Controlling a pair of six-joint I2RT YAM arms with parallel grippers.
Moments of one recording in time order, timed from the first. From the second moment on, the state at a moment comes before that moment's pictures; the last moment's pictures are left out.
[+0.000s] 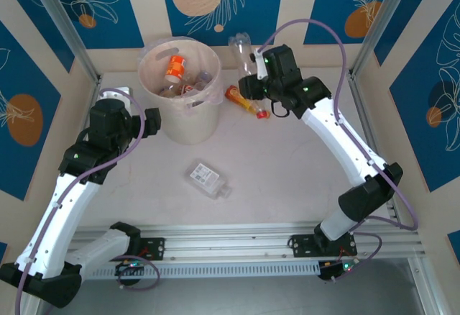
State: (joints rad) left arm -0.35 0.95 1.23 -0.78 -0.28 -0.26; right arm 0.55 1.59 1.80 -0.80 0.04 0.19
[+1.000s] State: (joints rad) left arm -0.35 0.95 1.23 -0.78 -0.41 -0.26; right arm 0.67 2.33 2.70 -0.50 -0.29 0.21
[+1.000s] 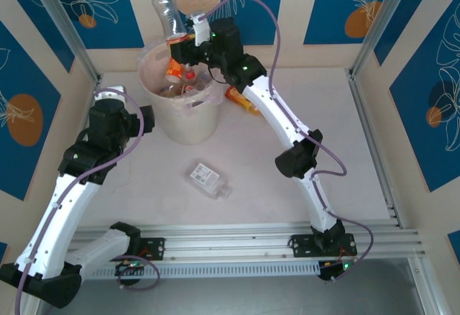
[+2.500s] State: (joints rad) left arm -0.35 0.94 1.23 -0.78 -0.42 -0.26; right arm 0.75 2.35 2.63 -0.62 -0.15 0.23
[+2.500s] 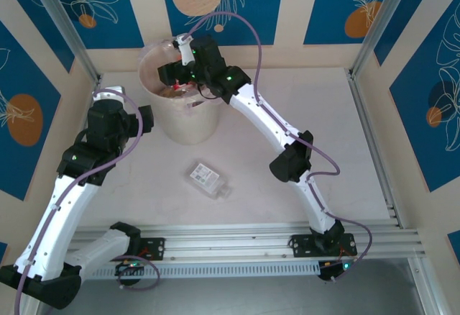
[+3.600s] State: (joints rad) left arm -0.35 0.93 1.24 -0.78 -0.40 -0.26; right arm 0.39 1.95 2.26 -0.84 -0.03 0.21
